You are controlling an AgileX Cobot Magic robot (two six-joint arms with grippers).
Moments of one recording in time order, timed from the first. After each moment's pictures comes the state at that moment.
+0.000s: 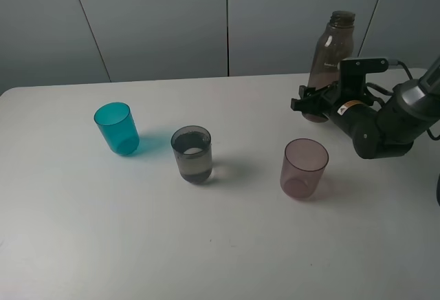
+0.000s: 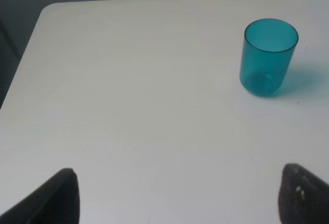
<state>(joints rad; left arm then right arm) -0.04 0.00 -0.51 0.08 1.08 -0.04 0.21 2.22 -0.77 0.09 -1.04 0.03</state>
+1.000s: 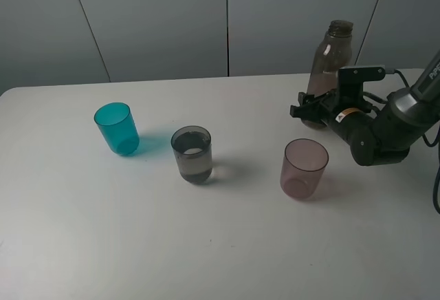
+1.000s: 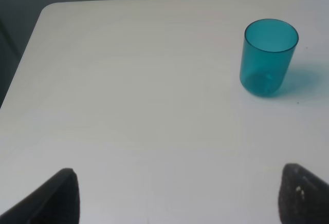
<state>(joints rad) -0.04 0.00 -0.51 0.08 1.08 -0.05 0.21 2.26 -0.77 0.09 -1.08 0.04</state>
